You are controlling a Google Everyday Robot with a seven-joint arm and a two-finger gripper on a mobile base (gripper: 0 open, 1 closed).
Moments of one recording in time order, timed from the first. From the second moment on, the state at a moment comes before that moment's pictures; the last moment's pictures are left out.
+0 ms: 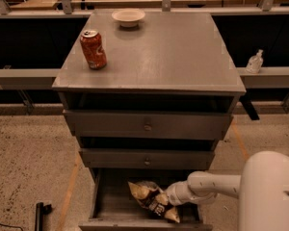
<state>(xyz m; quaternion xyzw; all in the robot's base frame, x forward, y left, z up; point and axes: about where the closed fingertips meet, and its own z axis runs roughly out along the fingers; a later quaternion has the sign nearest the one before) 0.514 -0.074 0.258 -0.32 0.89 0.28 0.19</state>
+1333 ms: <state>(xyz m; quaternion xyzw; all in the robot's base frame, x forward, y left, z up) 0.503 -0.132 0.355 -0.29 0.89 0.24 0.25</state>
